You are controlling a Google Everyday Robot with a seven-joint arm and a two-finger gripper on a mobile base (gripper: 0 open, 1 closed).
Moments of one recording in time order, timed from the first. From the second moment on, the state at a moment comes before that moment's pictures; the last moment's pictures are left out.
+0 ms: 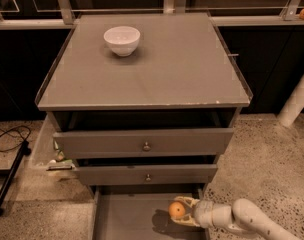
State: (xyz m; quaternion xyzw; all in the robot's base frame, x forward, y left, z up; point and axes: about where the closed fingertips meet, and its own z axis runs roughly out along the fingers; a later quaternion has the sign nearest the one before) arm 0.455 -0.126 0.334 -0.54 0.66 0.27 0.45
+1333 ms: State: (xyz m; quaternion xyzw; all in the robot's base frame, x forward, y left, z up) arm 0.457 -0.169 0.465 -0.57 0.64 0.20 0.48
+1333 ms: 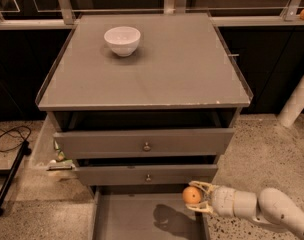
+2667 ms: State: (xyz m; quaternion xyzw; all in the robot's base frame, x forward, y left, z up) arm 0.438 -0.172 0.713 -0.67 0.54 0.10 0.50
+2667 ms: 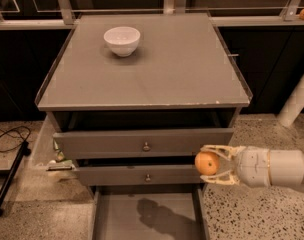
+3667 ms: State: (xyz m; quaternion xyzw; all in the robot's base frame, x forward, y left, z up) arm 0.449 -0.171 0.781 -0.70 0.53 0.06 0.48
